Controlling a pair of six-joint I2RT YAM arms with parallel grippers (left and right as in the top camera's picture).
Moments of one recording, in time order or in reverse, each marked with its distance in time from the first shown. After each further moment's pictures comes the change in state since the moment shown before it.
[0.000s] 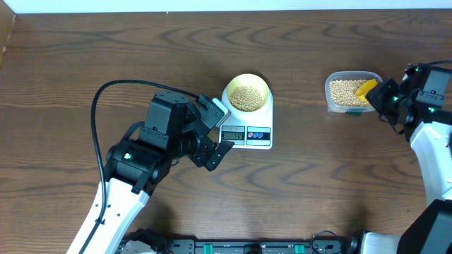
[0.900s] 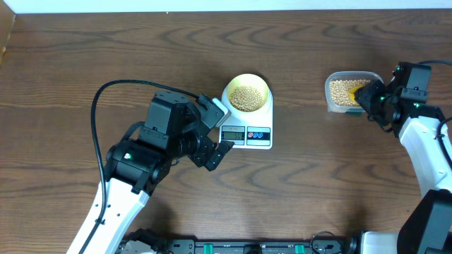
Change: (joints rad) left arm 0.000 0.000 0.000 0.000 0.000 0.000; right arm 0.071 0.047 0.000 -0.019 0.111 0.011
